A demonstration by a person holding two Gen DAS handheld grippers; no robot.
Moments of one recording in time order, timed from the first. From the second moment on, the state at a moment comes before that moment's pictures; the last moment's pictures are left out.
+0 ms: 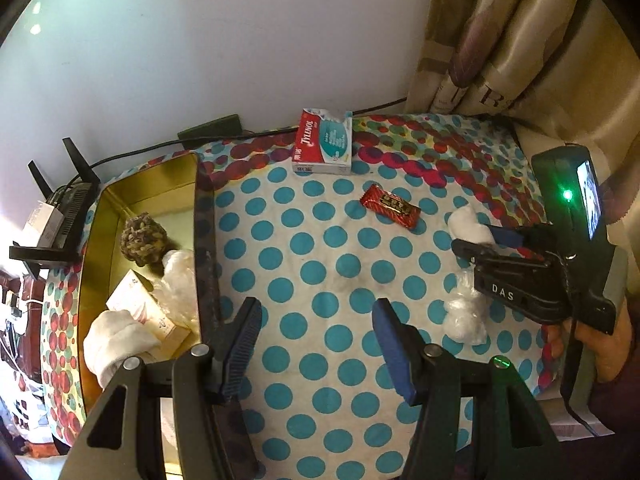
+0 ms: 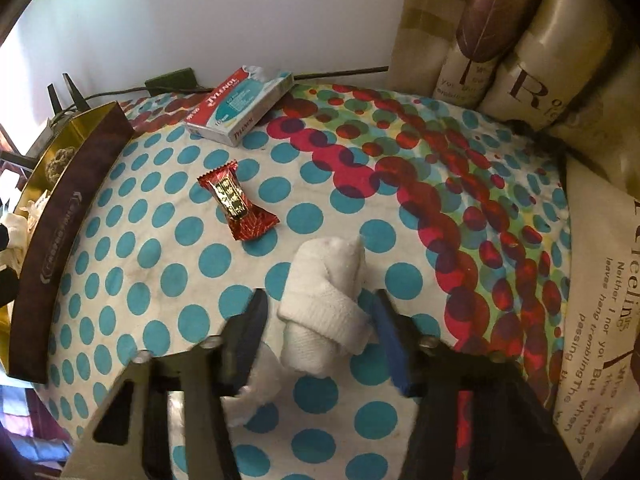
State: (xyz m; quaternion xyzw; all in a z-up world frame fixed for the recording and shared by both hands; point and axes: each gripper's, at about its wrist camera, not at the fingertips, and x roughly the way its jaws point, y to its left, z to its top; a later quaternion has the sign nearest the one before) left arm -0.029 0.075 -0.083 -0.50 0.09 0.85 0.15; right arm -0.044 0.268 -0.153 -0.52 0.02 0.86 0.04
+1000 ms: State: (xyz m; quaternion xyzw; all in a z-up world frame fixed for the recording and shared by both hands) left arm -0.033 0.181 -0.143 -0.55 0.14 0.75 0.33; right arm 0.019 0.328 -0.130 -0.48 0.08 0.87 0.11
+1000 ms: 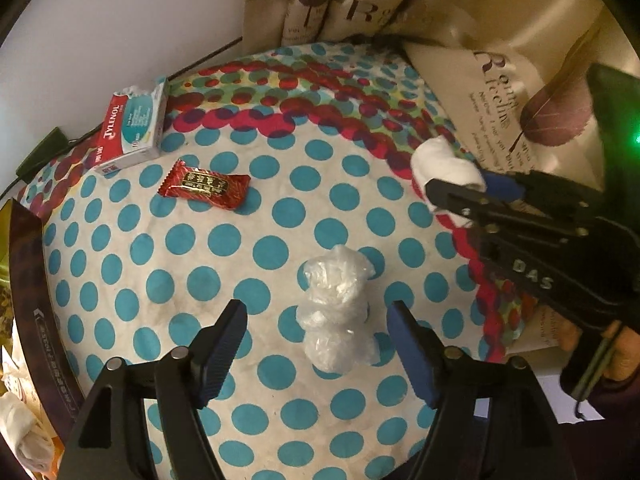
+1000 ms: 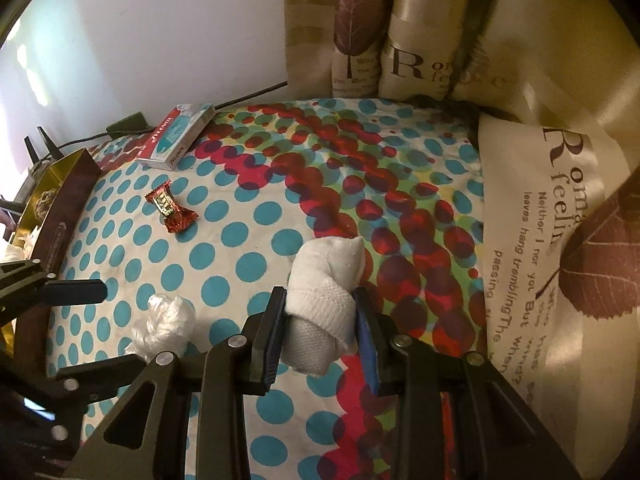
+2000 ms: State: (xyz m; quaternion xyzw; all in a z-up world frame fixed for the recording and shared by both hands) left arm -0.047 0.182 -0.163 -0.54 0.18 0.77 0.28; right arm 0.016 0.329 -0.131 -0.48 0.08 0.87 0.10
